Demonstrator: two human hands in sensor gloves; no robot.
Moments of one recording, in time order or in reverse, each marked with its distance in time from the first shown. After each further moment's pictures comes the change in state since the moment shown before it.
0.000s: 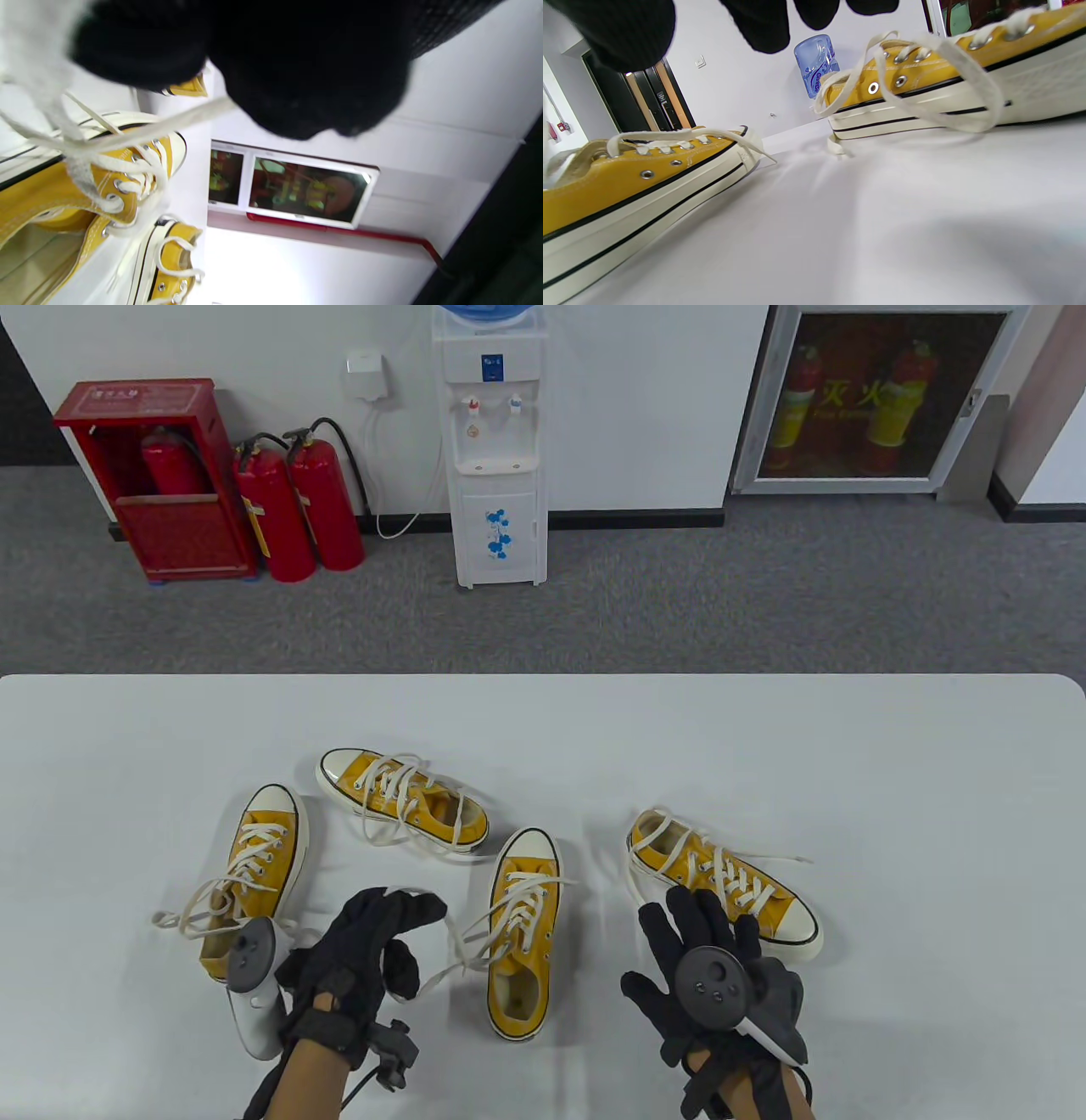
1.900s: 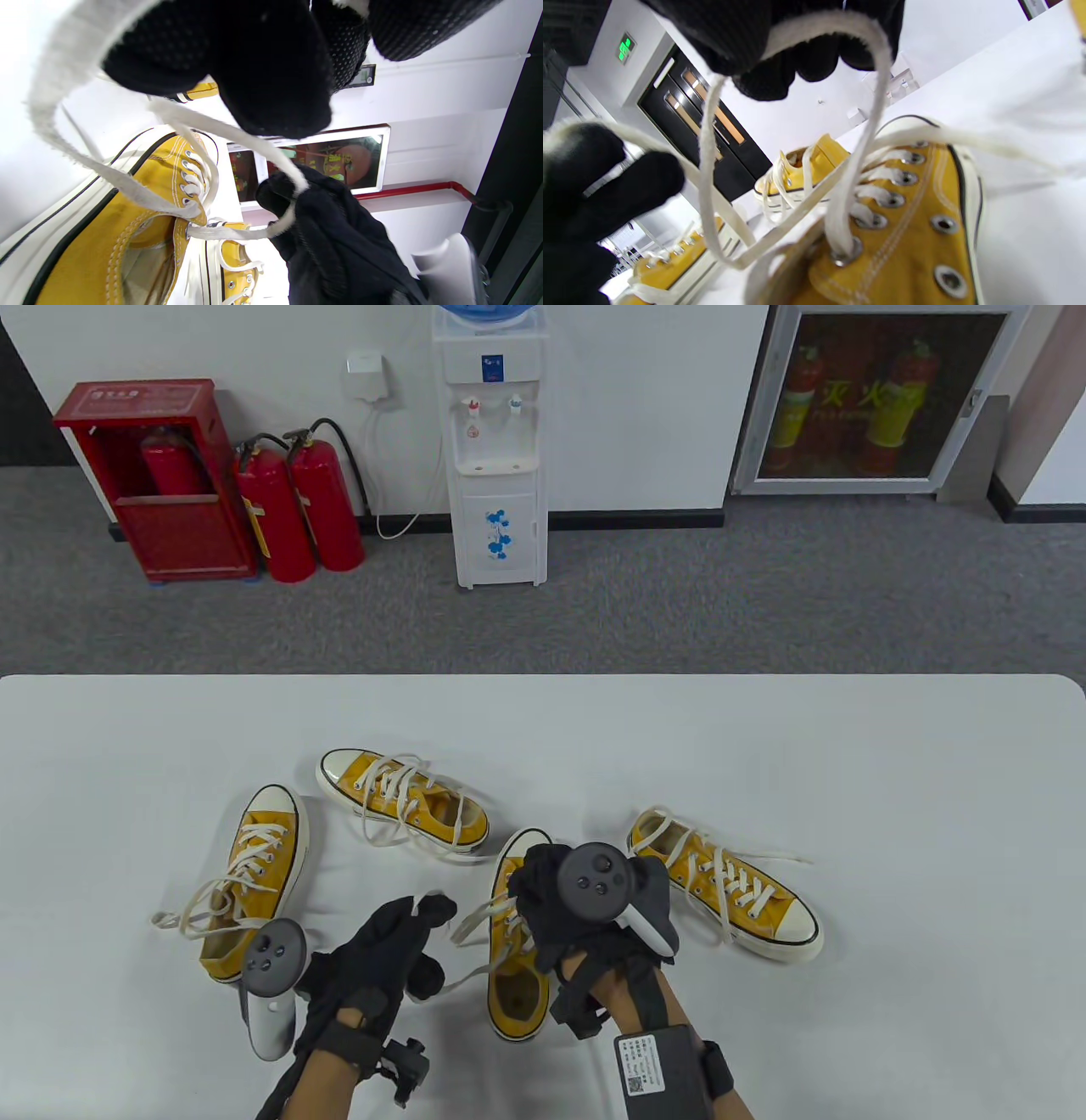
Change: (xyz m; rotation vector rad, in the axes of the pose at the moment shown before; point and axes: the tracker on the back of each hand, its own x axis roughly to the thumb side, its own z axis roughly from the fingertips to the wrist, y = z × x) left_hand -0.004 -0.010 0.000 -0.015 -0.016 -0.285; right_hand 0.097 0.000 -0.090 0.077 -0.107 -0.334
